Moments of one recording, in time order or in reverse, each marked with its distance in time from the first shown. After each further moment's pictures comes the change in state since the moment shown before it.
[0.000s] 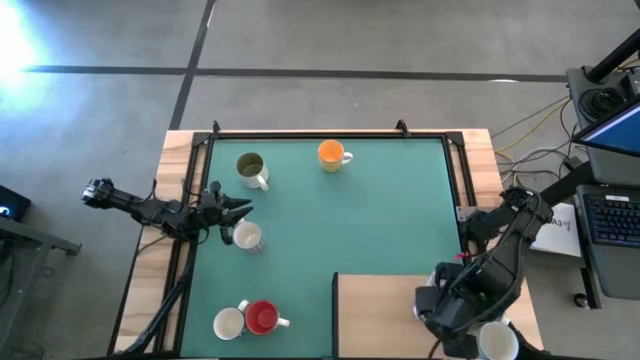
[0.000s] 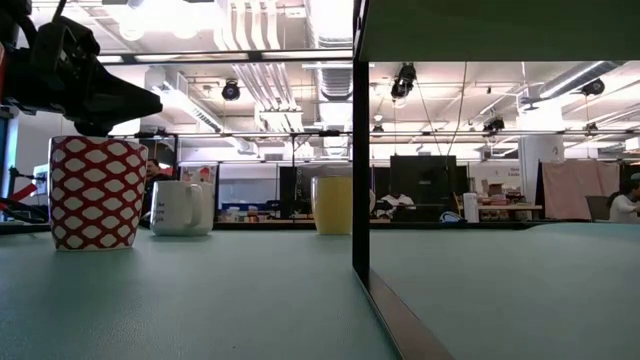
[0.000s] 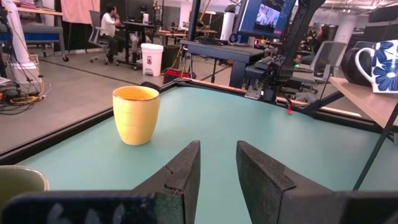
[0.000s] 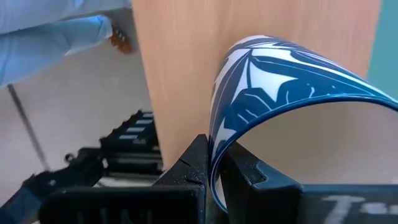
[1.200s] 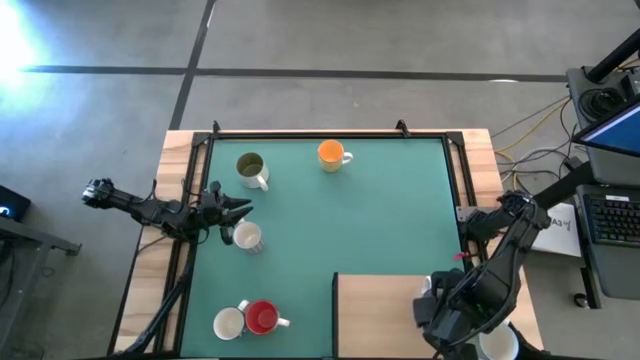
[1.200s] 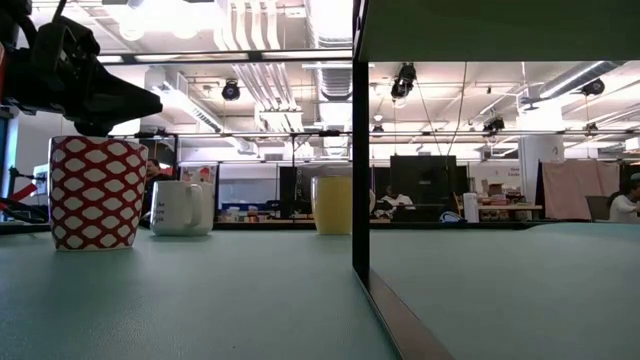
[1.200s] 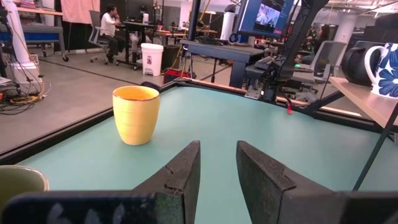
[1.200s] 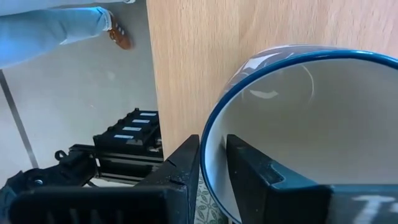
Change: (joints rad) left arm 0.000 0.001 0.000 0.000 0.000 0.000; right arm 0.027 0.032 -0.004 0.041 0.023 -0.048
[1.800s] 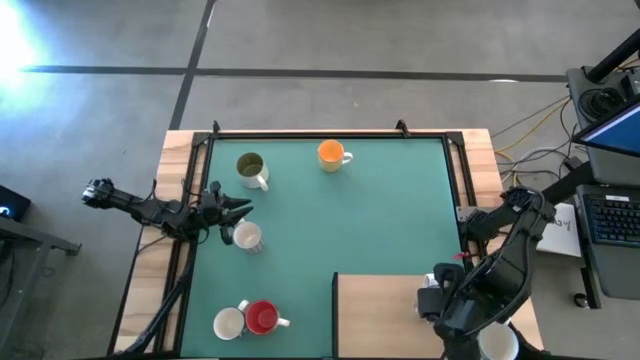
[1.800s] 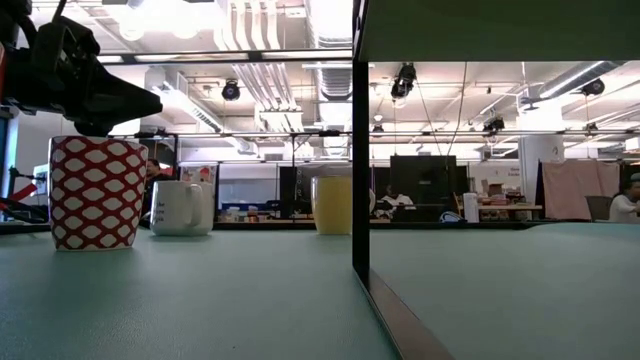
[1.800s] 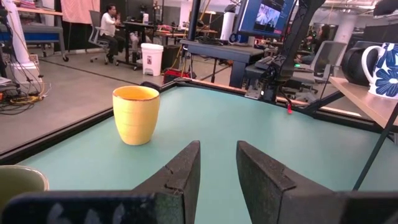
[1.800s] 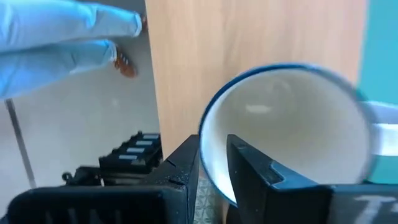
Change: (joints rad) left arm 0.000 0.000 0.000 0.000 0.000 0.000; right arm 0.000 -0.040 0.070 -0.032 0.119 0.039
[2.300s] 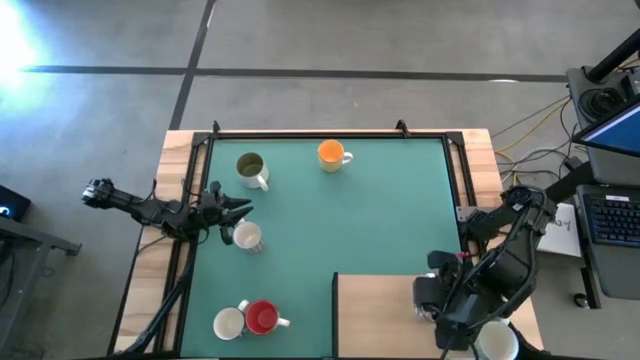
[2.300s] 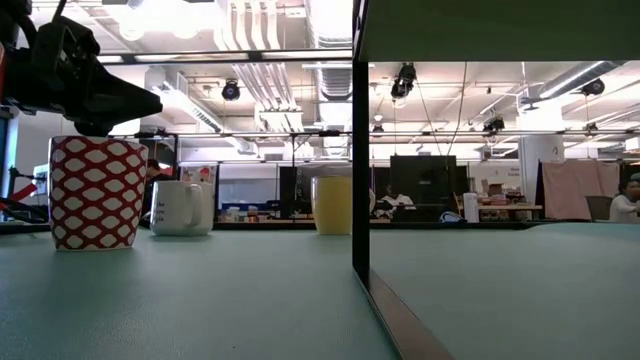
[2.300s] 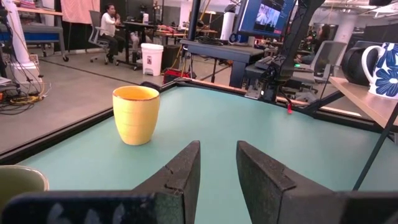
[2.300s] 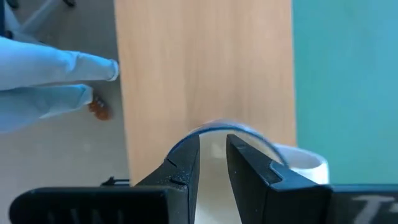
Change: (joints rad) left arm 0.000 0.000 0.000 0.000 0.000 0.000; right arm -0.018 -0.006 0.021 -0.008 0.213 -0.052
